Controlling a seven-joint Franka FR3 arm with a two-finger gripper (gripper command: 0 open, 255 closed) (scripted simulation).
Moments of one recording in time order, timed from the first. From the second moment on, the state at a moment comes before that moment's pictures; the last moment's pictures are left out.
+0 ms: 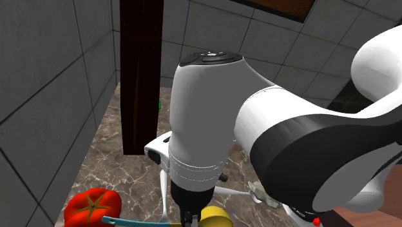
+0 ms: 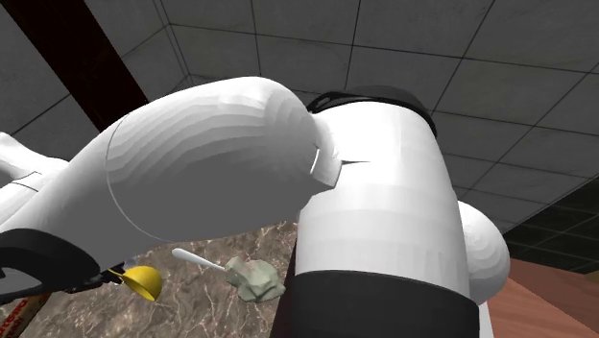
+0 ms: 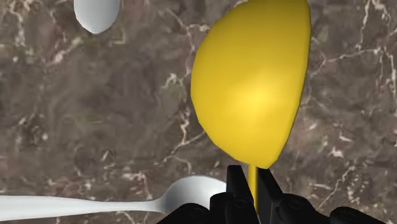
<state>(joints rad) 0.68 -0.07 0.46 -2.13 0.22 1.99 -0.01</state>
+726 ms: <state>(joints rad) 0.69 -0.02 0.46 -2.20 0.21 2.12 -0.02</state>
